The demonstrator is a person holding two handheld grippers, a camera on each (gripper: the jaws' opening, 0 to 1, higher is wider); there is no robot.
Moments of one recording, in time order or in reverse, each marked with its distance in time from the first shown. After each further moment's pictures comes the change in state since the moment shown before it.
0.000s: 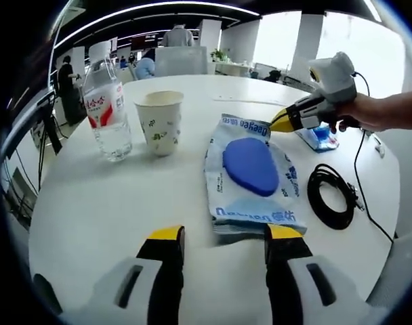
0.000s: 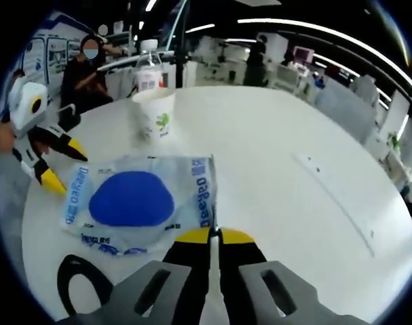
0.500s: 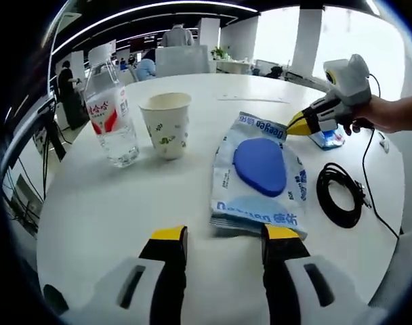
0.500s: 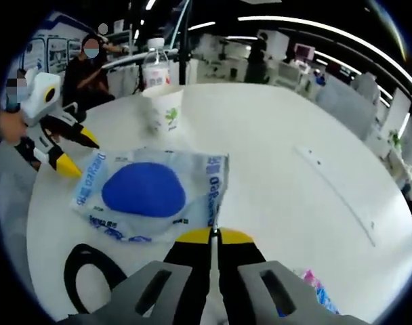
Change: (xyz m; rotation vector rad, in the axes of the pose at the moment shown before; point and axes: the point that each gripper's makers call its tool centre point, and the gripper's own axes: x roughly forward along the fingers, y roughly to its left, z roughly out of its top) left arm 0.002 0.012 0.005 0.038 0.018 0.027; right arm -0.014 0.012 -0.010 0.005 0.020 0.012
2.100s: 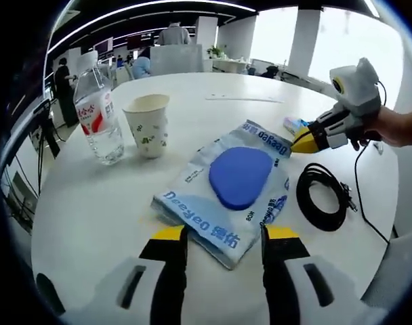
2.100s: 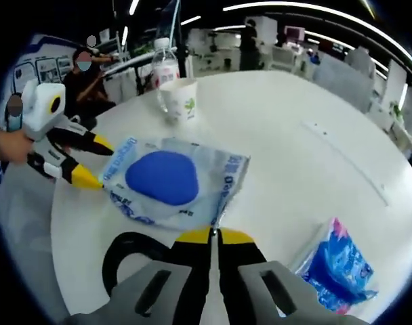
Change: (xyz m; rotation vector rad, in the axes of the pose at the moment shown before) left arm -0.007 -0.027 -0.002 -0.029 0.012 -0.026; right arm -0.028 0.045 -0.025 0.150 0.056 0.057
